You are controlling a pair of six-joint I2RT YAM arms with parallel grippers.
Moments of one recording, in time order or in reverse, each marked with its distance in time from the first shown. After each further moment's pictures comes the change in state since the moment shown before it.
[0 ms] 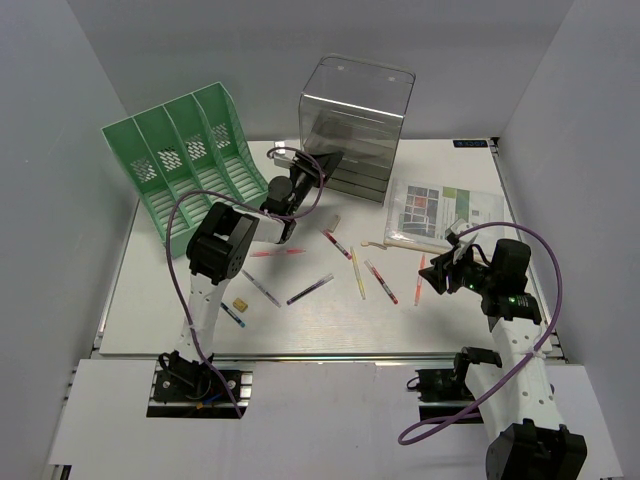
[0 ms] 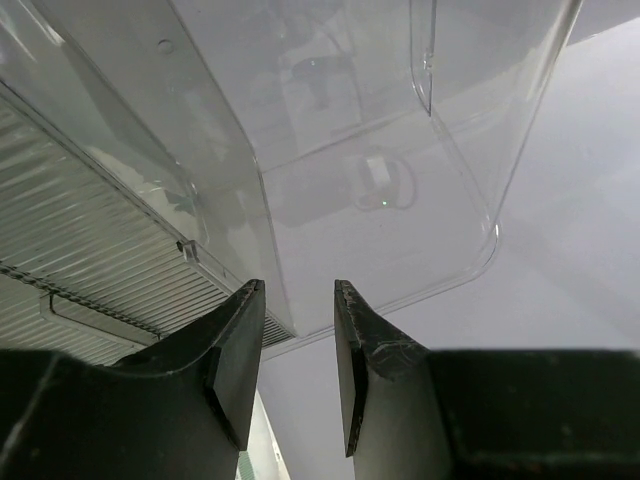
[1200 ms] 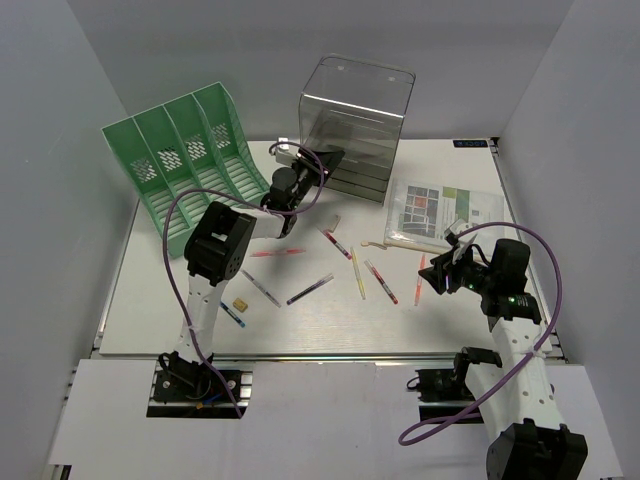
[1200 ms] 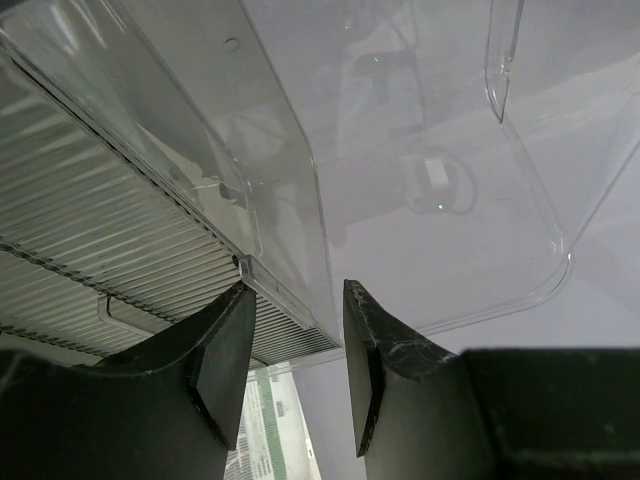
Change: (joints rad) left arm 0.001 -0.024 0.050 -0.208 -0.019 0.053; right arm 0.005 0.002 0.000 0.000 0.004 -0.008
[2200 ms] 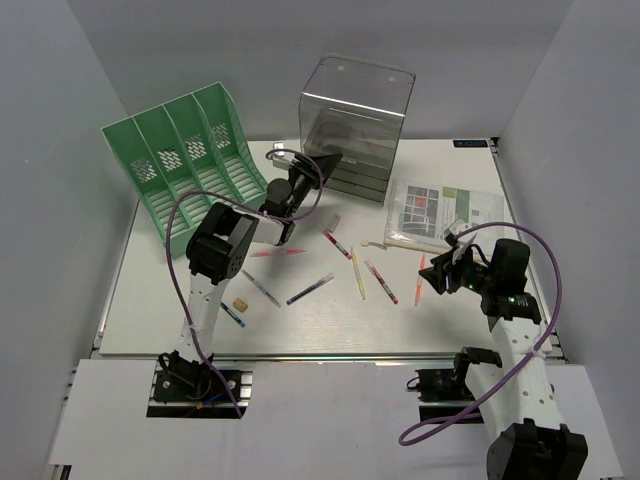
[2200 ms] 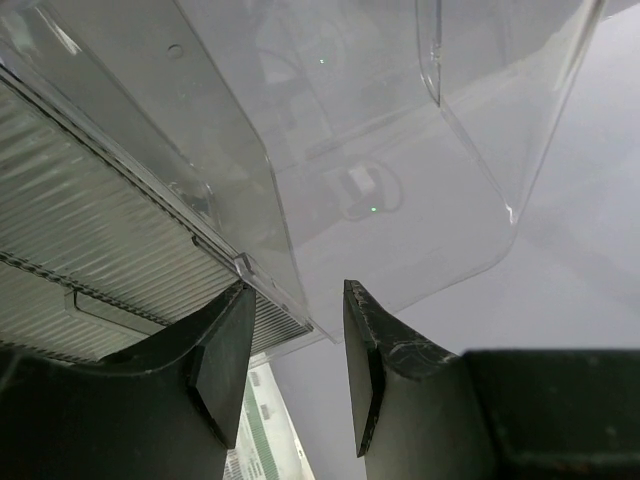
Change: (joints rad) left arm 0.002 0.023 -0.065 0.226 0.029 -0.001; right arm 0.003 0.000 0.000 0.000 0.005 -0.014
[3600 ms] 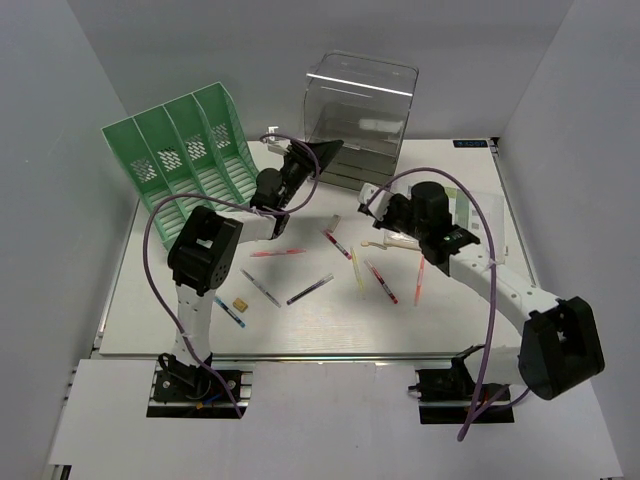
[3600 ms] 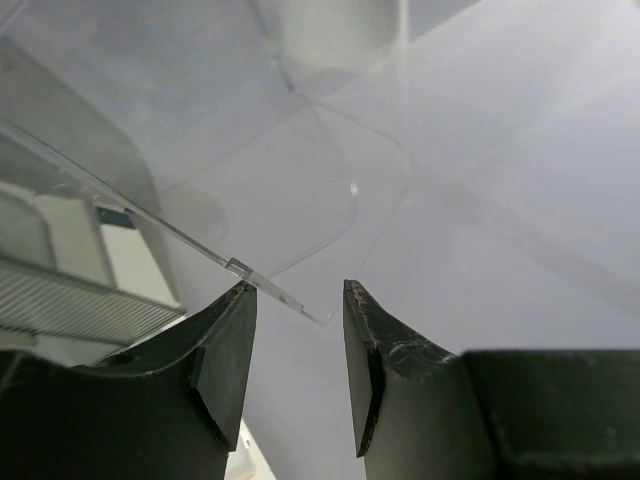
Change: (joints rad) left arm 0.011 -0.180 -0.054 -0.024 0.082 0.004; right arm 0.579 0.576 0.371 0.401 0.560 -0.380
